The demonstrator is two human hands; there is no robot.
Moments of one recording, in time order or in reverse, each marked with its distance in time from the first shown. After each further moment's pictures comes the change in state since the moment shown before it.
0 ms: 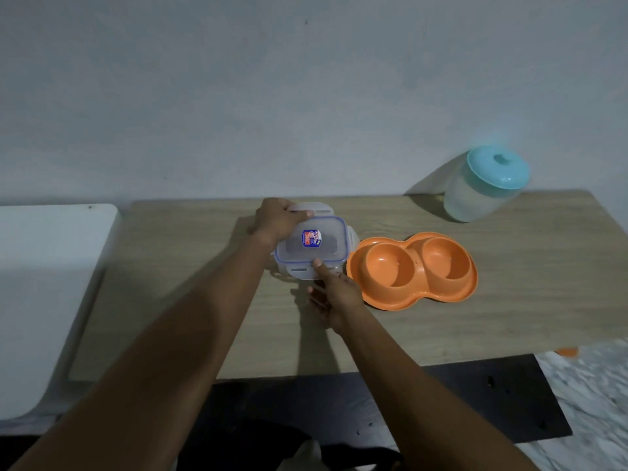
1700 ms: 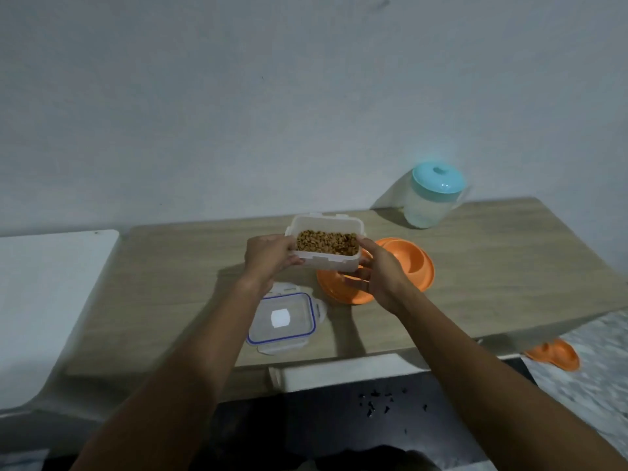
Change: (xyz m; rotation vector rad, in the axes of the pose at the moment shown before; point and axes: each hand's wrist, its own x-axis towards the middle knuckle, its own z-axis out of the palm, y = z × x) left_hand -0.141 0.037 0.038 -0.549 0.065 -0.094; right_hand -0.039 -0.086 -0.117 -0.152 -0.193 -0.241
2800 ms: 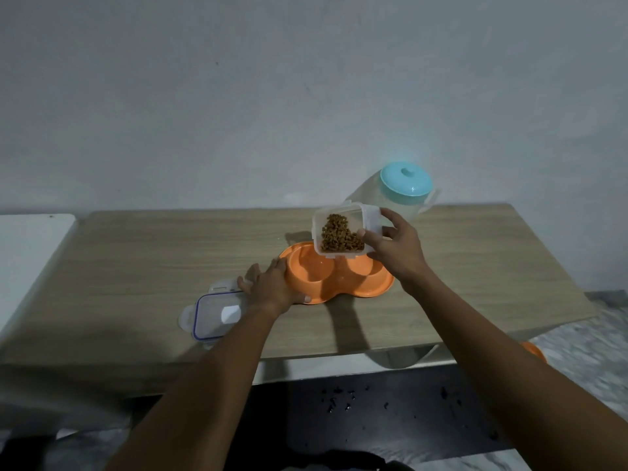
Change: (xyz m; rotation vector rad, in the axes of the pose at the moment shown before) left_hand 0.002 -0.093 0.077 1.199 -0.093 0.178; right_hand 0.002 -0.062 -0.101 -0.485 0.151 -0.429
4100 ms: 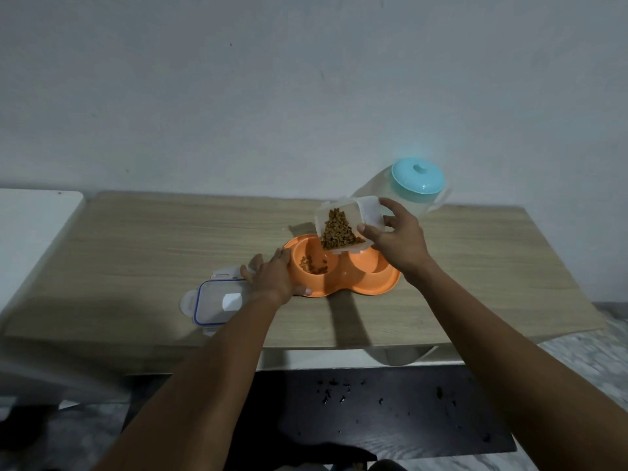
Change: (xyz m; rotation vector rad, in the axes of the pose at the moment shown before) left_hand 0.006 -0.004 0.005 0.009 0.001 -0.022; right_hand 0.013 -0.004 0.003 -0.167 -0.036 -0.056
